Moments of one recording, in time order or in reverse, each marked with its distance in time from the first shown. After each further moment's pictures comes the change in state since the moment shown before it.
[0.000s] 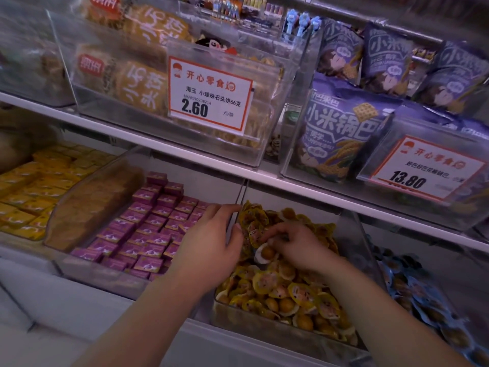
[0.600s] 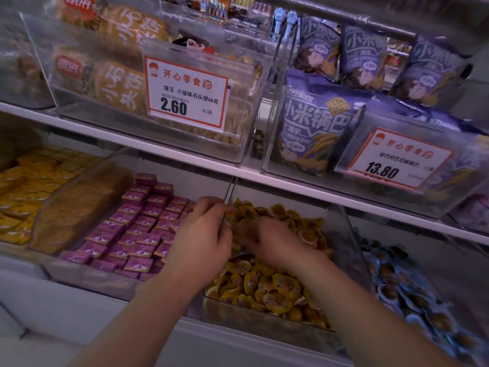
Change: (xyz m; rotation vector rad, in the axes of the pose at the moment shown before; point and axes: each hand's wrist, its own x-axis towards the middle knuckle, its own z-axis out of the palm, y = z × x) left_hand 0.001 0.007 0.006 0.024 0.077 0.038; right_hand 0.005 -0.018 0.013 -0.509 -0.035 -0.167
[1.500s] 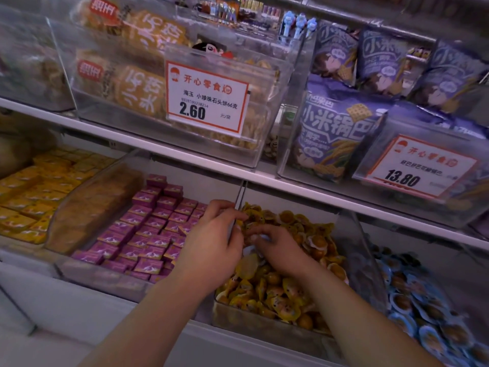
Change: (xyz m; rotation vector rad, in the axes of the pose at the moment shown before) left_hand 0.000 -0.006 -0.002 -0.075 -0.028 -0.017; right_hand 0.013 0.015 0.037 0.650 0.104 0.116
